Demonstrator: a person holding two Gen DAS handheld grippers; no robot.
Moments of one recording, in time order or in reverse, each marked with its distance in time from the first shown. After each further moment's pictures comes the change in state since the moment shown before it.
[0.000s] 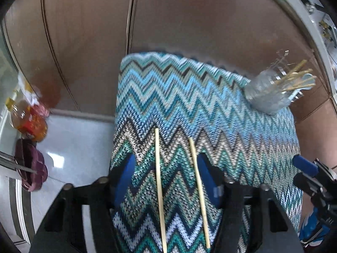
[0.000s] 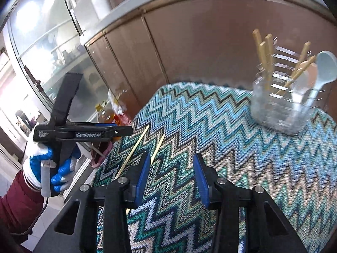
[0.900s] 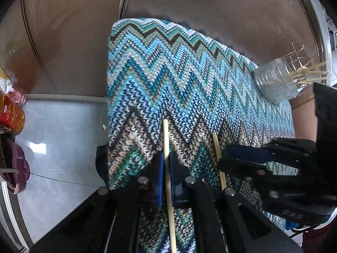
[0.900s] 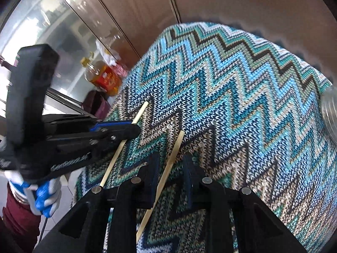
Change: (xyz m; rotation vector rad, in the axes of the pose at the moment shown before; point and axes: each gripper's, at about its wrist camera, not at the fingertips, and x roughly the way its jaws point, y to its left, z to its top) left arm 0.060 0.035 0.014 -0.001 0.148 -0.157; right arm 0.178 0.036 0.042 -0.021 0.438 -0.026
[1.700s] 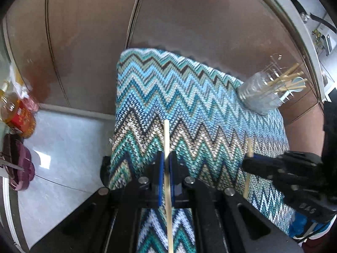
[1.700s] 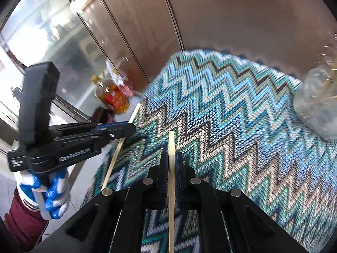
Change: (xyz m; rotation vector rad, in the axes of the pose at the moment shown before) left arm -0.063 -0.032 -0.044 0.008 -0.211 0.063; right arm -0.086 0.008 -0.060 -0.009 -0.233 0.025
